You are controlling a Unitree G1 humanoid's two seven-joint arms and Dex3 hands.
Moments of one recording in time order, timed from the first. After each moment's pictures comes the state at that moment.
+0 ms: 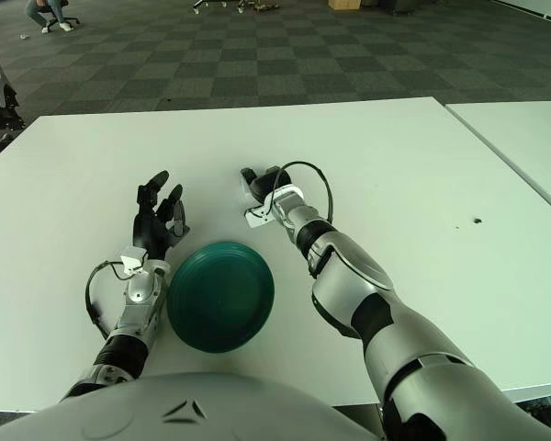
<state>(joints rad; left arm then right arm) -0.05 -0.12 0.00 0.57 -0.01 -0.70 0.18 -0.86 -0.07 0.89 1.25 -0.89 -0.02 -0.15</state>
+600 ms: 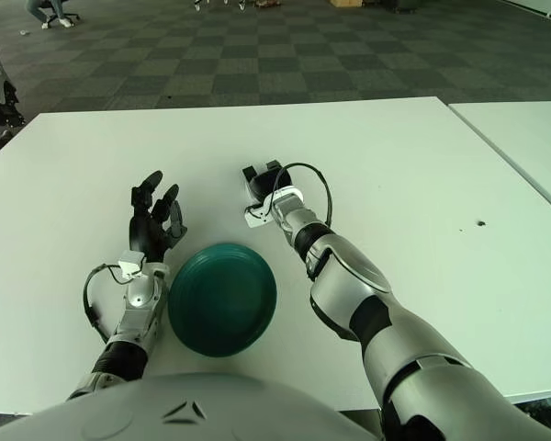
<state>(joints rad) 0.00 -0.12 -0.04 0.49 0.00 -0.70 0.24 -0.84 -0.06 0.89 1.25 -0.90 0.02 -0.27</state>
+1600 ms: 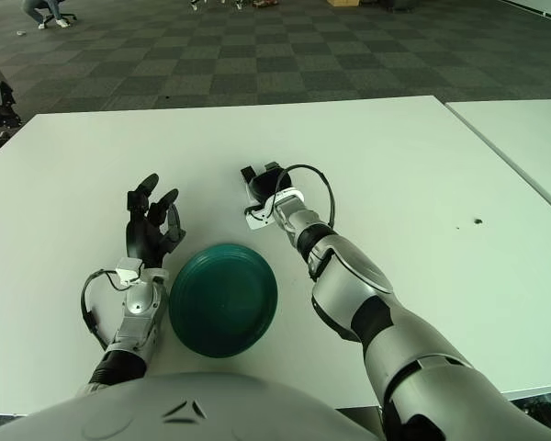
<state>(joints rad) 0.05 -0.12 -0.07 0.43 0.00 -0.69 0.27 -0.84 -0.07 0.88 1.26 -0.90 -0.05 -0.33</state>
